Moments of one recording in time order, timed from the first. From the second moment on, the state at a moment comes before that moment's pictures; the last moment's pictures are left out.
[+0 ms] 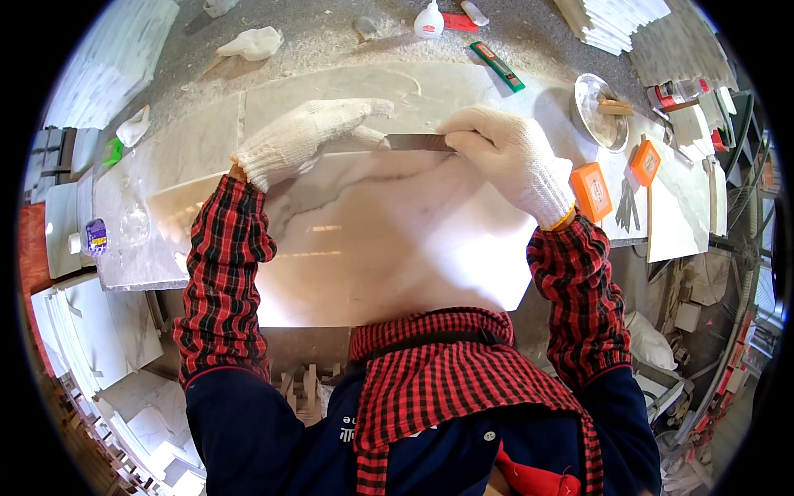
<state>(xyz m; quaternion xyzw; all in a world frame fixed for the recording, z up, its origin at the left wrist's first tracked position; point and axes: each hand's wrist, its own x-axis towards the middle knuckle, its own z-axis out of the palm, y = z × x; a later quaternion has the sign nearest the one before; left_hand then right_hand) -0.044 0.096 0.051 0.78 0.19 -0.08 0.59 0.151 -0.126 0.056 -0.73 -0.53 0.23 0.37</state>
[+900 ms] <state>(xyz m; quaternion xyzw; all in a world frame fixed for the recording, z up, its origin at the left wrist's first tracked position) -0.048 0.104 0.037 0.83 0.09 -0.03 0.55 0.278 -0.235 0.052 -0.83 -0.27 0.20 0.45</state>
